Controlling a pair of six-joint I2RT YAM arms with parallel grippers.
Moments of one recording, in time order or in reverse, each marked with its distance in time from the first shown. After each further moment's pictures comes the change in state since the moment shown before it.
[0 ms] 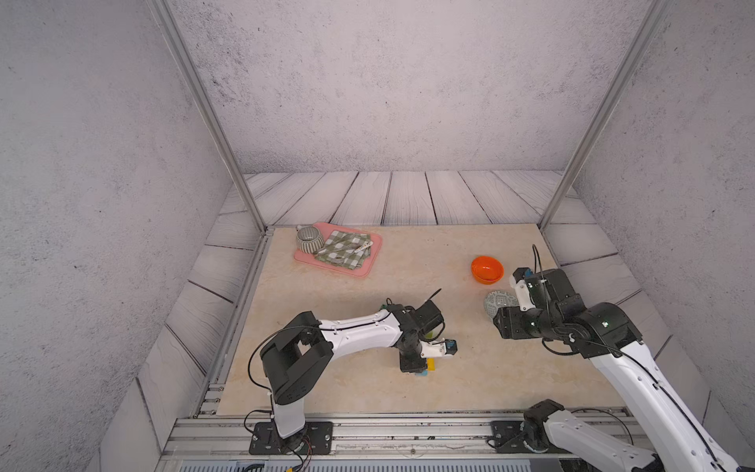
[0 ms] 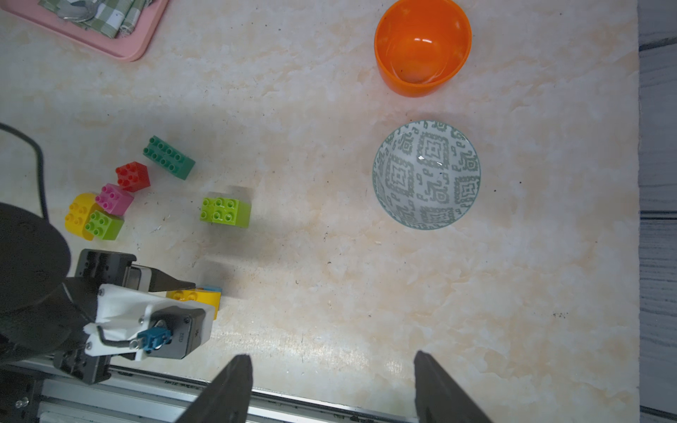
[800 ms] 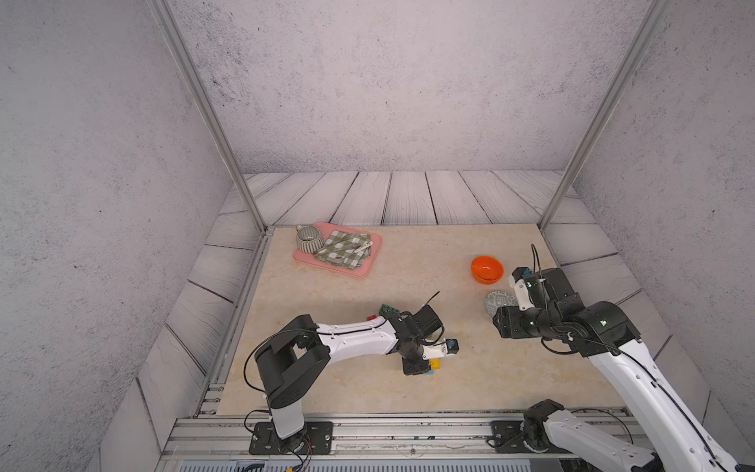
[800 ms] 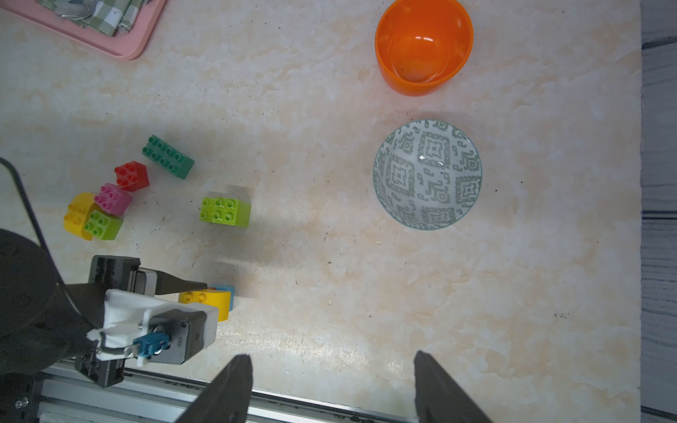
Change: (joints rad) left arm -0.018 -0.025 -0.080 0.174 0.002 -0.057; right arm 0.000 0.007 0.000 0.002 -0.001 0.000
